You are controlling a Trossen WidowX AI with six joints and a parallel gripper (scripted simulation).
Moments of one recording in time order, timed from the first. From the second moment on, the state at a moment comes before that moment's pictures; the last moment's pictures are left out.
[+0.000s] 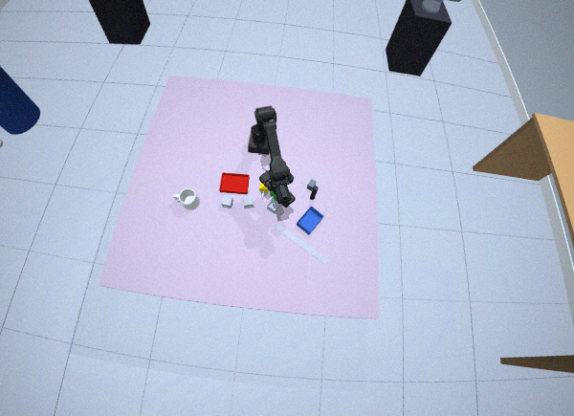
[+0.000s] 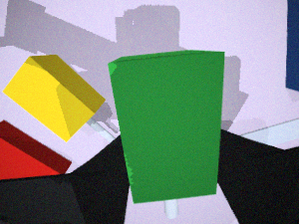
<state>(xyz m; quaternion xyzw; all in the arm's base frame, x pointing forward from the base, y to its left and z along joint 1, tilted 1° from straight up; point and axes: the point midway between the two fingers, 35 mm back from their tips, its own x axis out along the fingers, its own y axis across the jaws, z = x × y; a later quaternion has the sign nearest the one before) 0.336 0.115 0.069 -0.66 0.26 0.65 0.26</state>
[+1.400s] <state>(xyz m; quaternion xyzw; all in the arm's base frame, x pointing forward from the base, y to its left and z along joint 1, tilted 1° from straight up) 0.451 -0.132 0.078 0.02 0.69 -0.04 0.72</state>
